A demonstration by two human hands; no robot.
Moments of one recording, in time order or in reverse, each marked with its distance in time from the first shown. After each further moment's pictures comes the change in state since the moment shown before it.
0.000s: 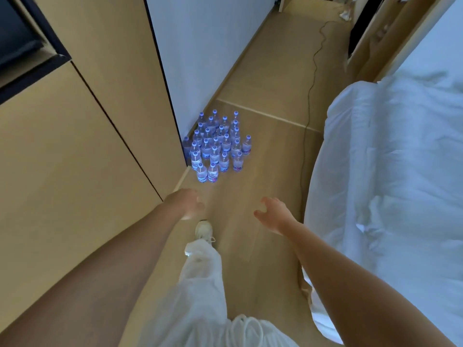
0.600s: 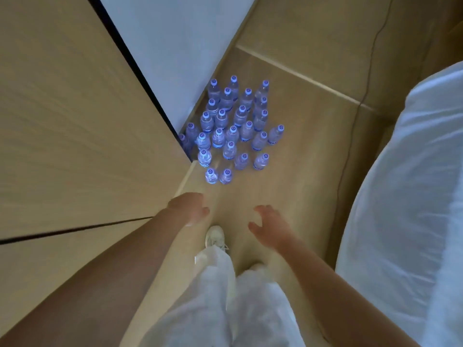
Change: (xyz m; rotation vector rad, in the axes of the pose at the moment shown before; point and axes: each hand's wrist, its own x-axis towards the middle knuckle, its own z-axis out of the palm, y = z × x) left_hand 0.376 -0.074 -0.060 -0.013 -0.316 -0.067; right_hand 0.367 -0.100 -0.008 -0.017 -0.292 0.032
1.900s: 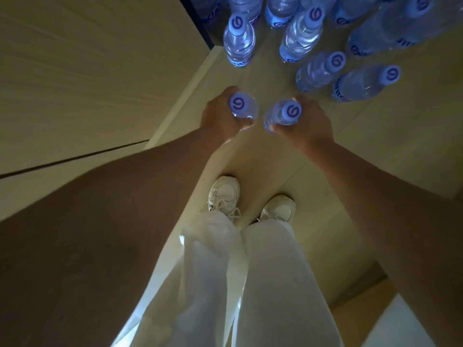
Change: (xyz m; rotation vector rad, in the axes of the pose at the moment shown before) left_hand 0.345 -0.026 0.173 -0.933 0.330 -0.202; right_hand 0.413 0.080 0.141 -0.012 0.119 -0.105
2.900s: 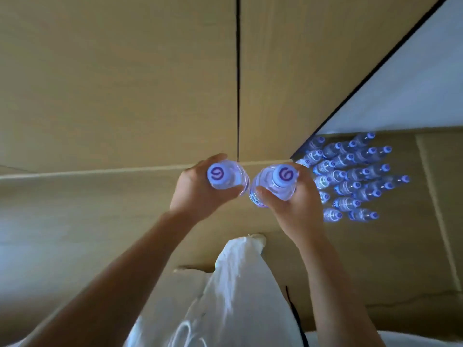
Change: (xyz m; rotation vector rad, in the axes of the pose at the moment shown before) left_hand -0.597 0.111 -0.219 -0.387 0.774 -0.070; right_hand -0.508 -0.230 -0.246 0.127 -0.131 -0.863
